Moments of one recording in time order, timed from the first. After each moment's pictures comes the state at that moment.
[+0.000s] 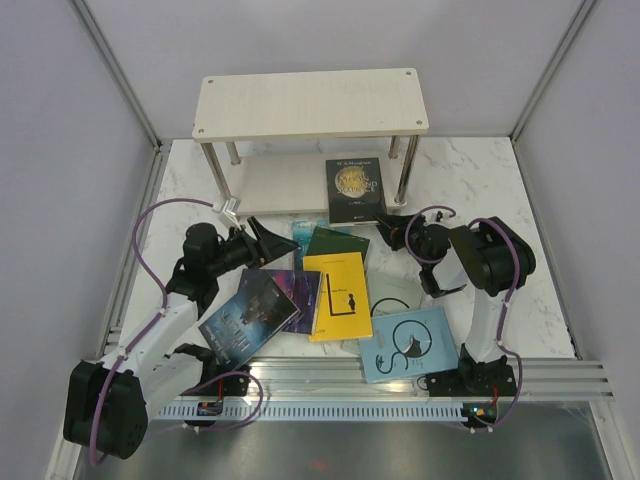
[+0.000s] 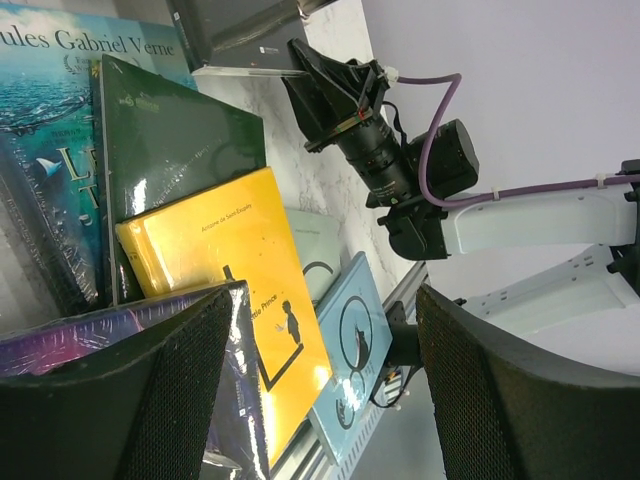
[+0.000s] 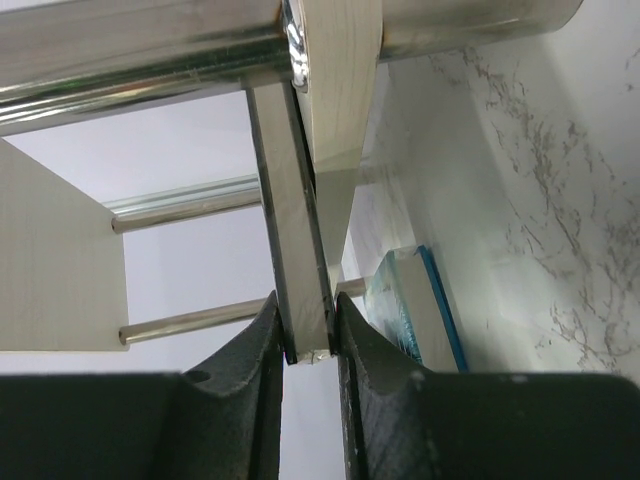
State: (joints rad) left arm -0.26 0.97 0.47 0.23 0.63 -0.89; right arm 0.28 1.99 0.50 1.34 -0.20 1.62
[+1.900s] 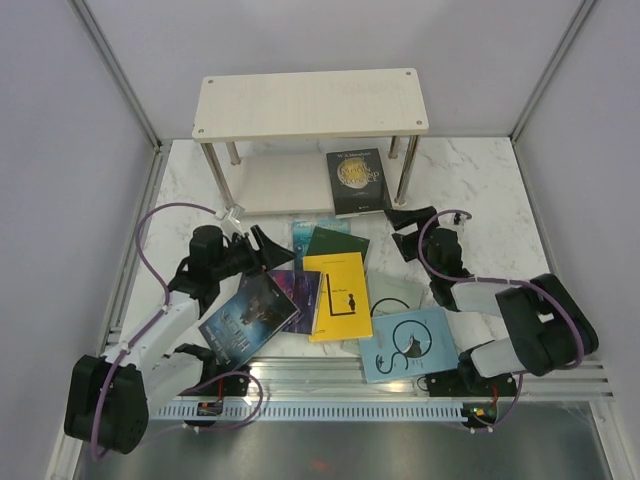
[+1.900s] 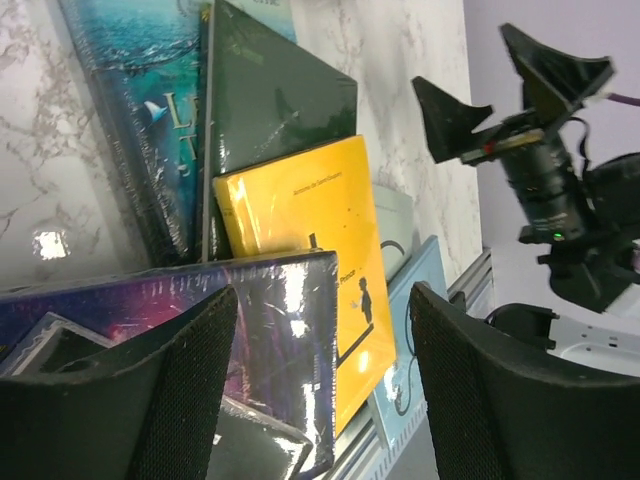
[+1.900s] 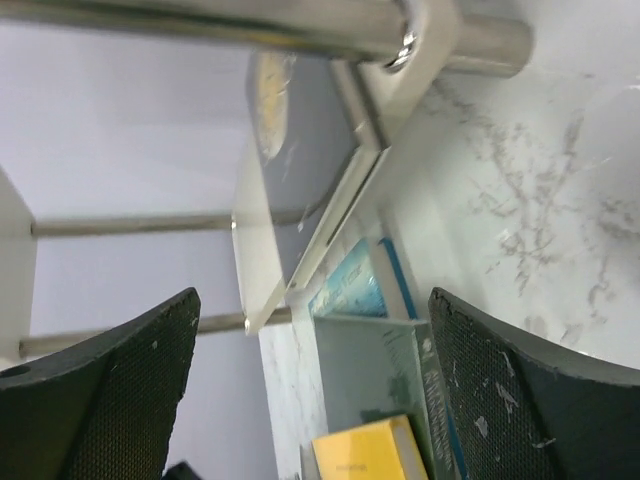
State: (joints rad) left arm -0.26 0.99 0.47 0.09 0.57 -0.77; right arm 0.36 1.46 0.37 0.83 0.10 1.36
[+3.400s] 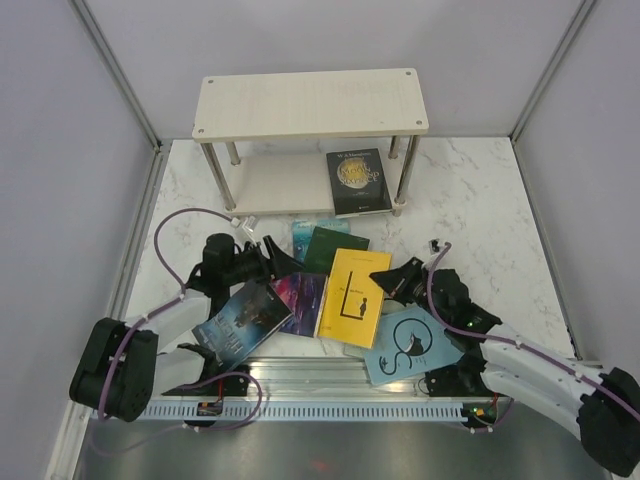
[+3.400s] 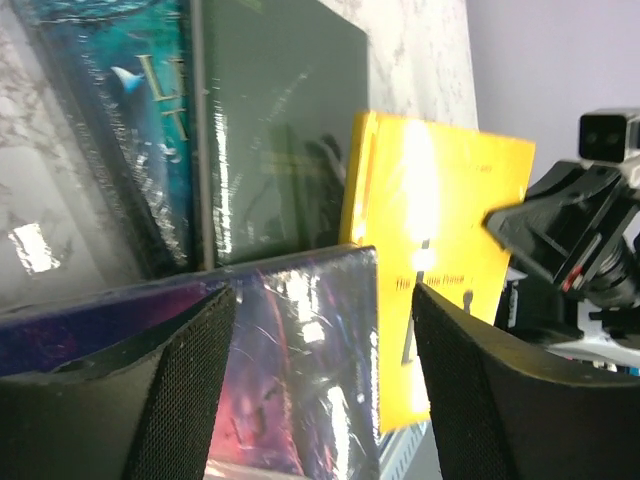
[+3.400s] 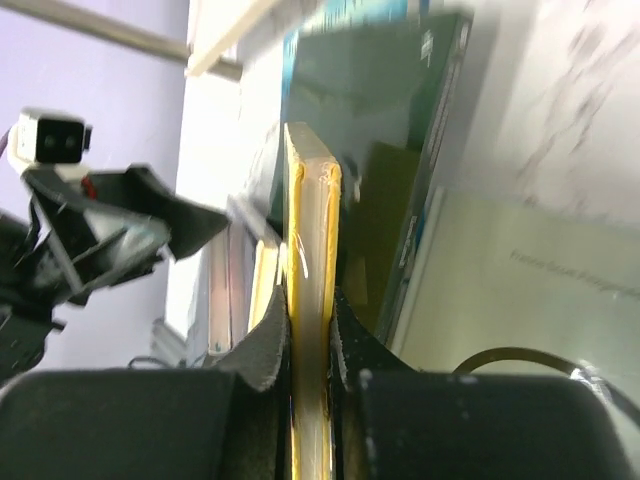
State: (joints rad) left arm -0.31 1.21 0.35 0.41 0.62 -0.77; right arm 0.69 0.85 0.17 0.37 0.01 1.08
